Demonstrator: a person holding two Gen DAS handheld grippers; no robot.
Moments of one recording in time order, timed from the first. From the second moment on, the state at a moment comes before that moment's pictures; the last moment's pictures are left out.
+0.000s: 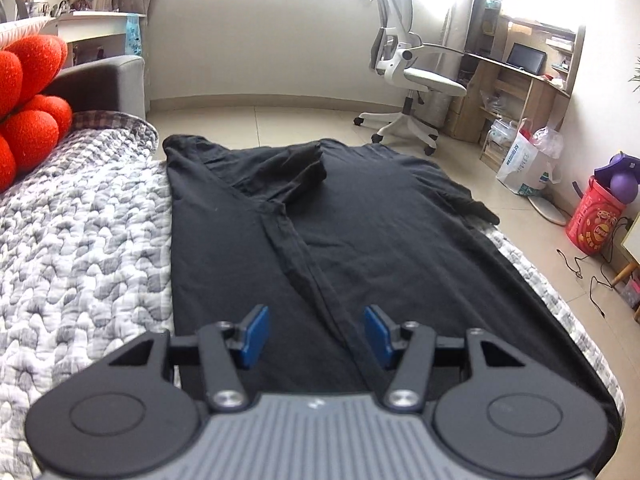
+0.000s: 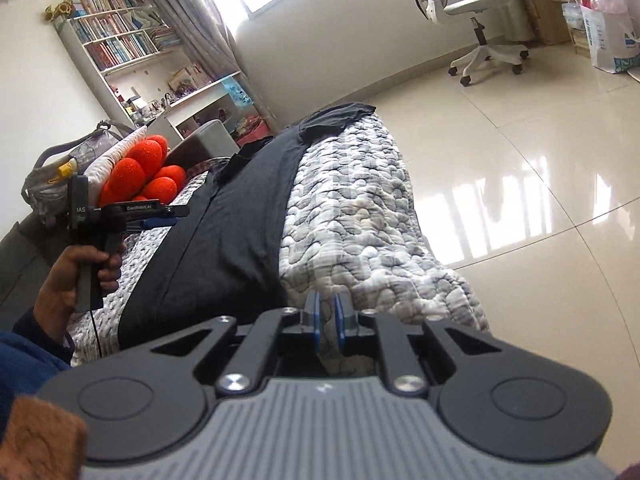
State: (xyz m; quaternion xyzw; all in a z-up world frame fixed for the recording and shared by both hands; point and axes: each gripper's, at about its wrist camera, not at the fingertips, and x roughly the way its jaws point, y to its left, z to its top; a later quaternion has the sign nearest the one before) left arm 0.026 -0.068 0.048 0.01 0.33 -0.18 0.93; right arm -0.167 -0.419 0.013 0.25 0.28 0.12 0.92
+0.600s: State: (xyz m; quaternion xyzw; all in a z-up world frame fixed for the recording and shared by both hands) left arm 0.054 -0.091 0.024 0.02 0.34 -0.17 0.92; right arm -0.116 -0.413 0.014 0.23 0.27 0.12 0.93
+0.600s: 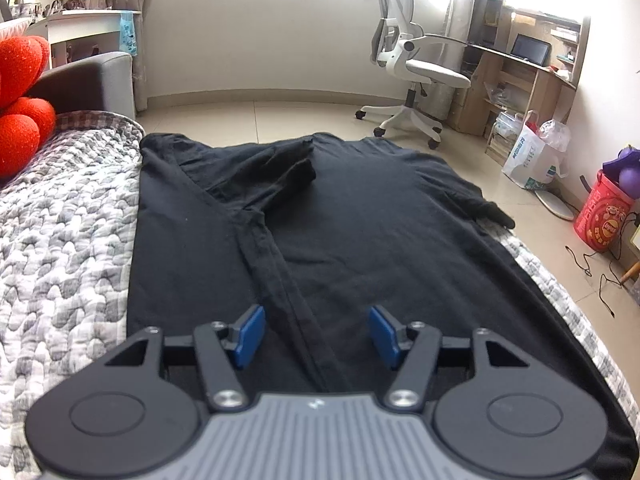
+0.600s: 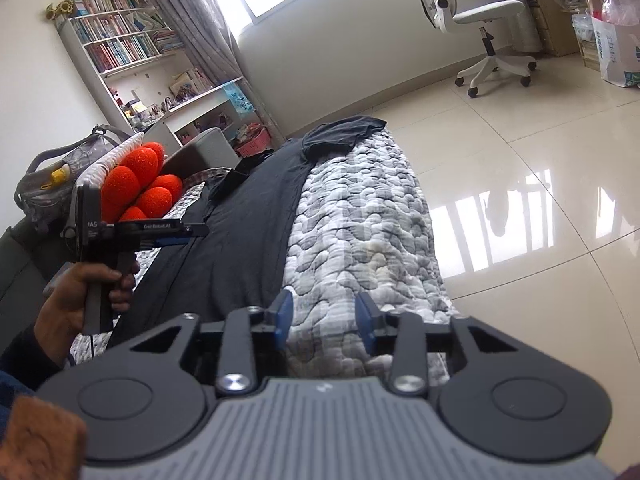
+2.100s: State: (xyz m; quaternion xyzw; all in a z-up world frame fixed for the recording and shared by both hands) left arm 0.133 -0.094 0.019 -0.01 0.32 -0.19 0.93; right arm 0.176 -0.457 0.010 0.39 0.33 0.06 0.86
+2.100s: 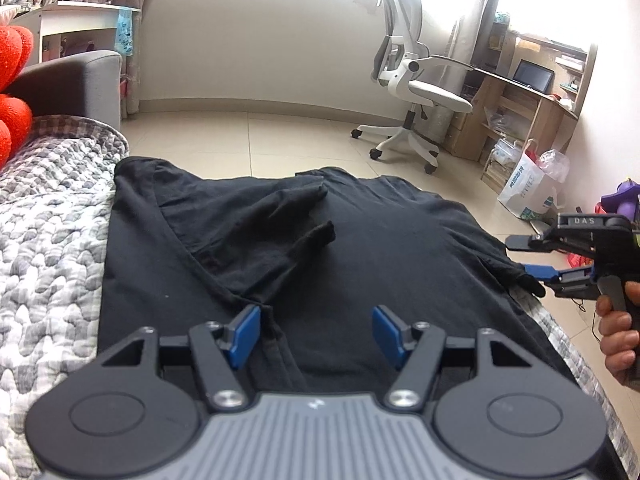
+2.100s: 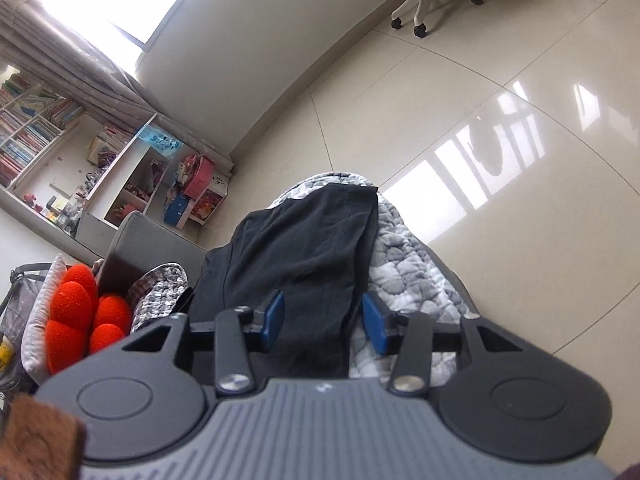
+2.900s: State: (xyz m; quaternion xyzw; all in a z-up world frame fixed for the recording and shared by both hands) left arm 0.128 -0.085 0.010 -0.04 0.29 -0.21 0.93; right arm 0.189 -0.428 0.025 0.30 0.31 0.03 0.90
